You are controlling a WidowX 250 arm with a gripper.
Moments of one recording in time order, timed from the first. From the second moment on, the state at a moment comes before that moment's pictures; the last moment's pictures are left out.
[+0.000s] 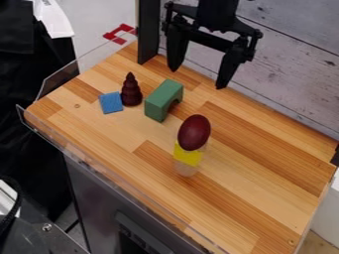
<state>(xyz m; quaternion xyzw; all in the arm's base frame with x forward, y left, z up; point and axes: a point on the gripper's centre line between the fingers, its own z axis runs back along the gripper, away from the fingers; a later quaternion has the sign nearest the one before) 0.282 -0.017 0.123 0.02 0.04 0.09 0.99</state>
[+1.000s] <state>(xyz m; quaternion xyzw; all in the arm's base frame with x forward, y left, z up) 0.288 0.035 0.117 -0.01 0.01 0.15 0.99</state>
